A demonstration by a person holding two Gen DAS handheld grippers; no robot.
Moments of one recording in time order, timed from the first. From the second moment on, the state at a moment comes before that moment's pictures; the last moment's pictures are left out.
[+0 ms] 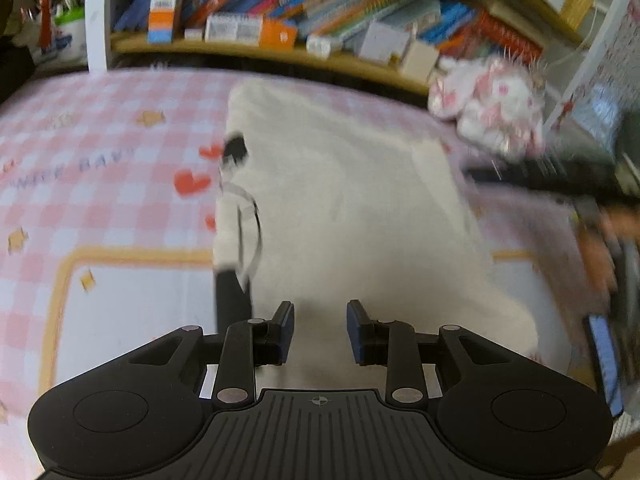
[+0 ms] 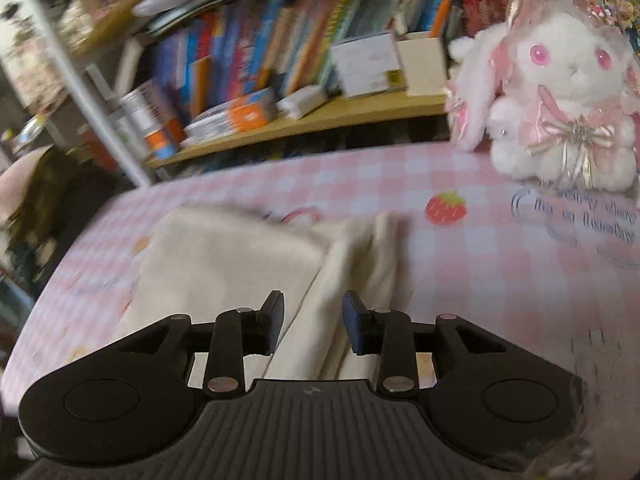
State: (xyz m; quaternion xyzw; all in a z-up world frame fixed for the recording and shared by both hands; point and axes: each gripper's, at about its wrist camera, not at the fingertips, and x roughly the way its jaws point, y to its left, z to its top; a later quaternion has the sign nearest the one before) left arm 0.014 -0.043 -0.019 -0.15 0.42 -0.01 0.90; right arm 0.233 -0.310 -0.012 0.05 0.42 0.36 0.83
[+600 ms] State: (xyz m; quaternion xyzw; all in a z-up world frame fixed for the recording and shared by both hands) left arm 0.108 0.057 -0.027 -0.20 0.39 -0.03 0.90; right arm 0.099 -0.333 -0.029 0.01 0.48 0.24 0.84
